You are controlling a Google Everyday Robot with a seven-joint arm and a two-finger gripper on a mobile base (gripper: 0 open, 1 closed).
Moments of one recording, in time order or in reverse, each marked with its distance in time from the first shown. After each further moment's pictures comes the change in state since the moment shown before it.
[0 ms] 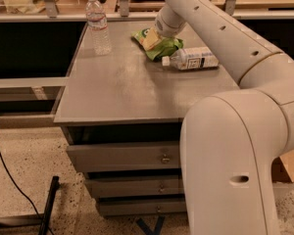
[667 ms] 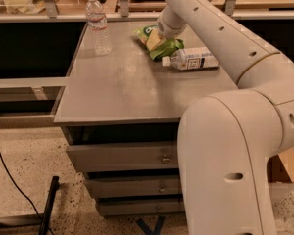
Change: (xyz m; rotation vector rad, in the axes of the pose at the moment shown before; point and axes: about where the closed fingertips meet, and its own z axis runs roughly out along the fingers) arm 0.008 -0.004 0.006 0.006 0.032 0.013
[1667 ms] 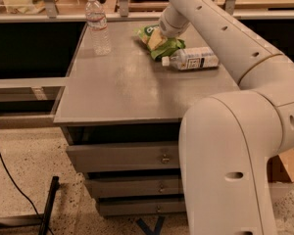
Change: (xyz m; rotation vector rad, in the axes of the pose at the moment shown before) arm -0.001 -0.003 -0.005 -0.019 -0.009 0.007
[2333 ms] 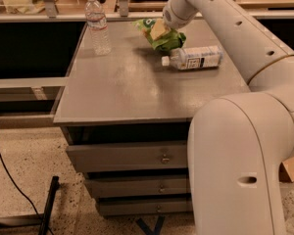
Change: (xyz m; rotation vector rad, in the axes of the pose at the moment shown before) arm -0.021 -0.006 -0.033 -0.037 -0.094 -0.012
